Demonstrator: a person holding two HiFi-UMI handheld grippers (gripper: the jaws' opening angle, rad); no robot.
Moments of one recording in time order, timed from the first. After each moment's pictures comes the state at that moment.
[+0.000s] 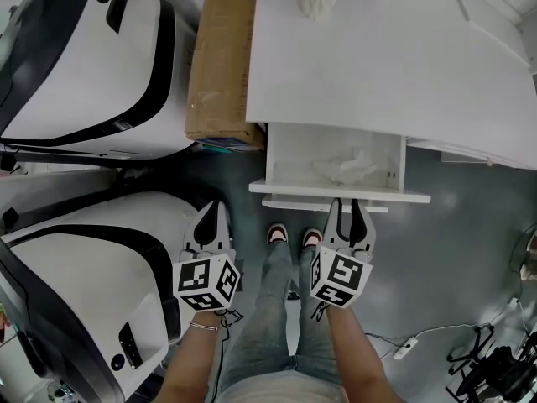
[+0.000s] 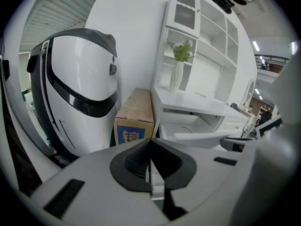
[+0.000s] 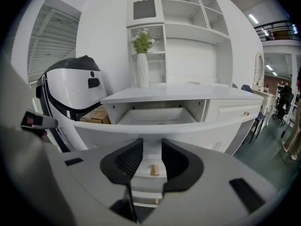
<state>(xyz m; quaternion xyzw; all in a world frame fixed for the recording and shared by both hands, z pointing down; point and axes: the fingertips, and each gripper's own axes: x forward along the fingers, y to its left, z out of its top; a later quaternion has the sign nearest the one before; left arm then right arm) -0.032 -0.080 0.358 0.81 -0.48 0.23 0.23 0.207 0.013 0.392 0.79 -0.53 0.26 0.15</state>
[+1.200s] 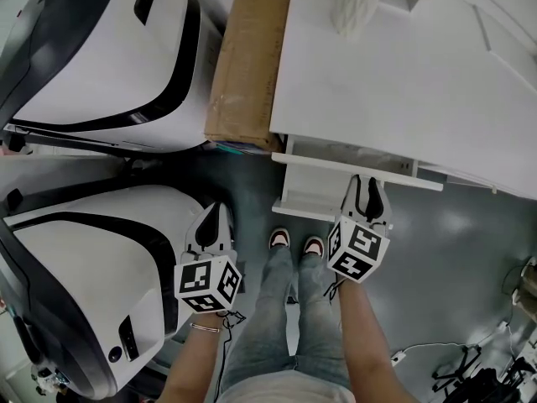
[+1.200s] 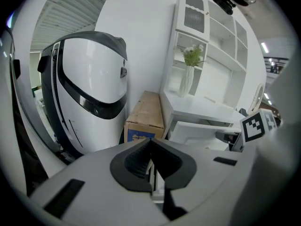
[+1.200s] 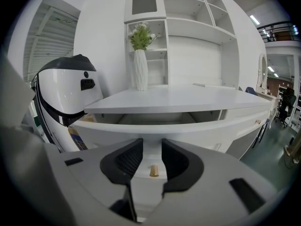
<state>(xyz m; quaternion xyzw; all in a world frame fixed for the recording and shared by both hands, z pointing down) -0.055 -0.094 0.347 0.79 -0.53 0.21 0.24 0.241 -0.057 0.393 0.79 -0.54 0.25 0.15</state>
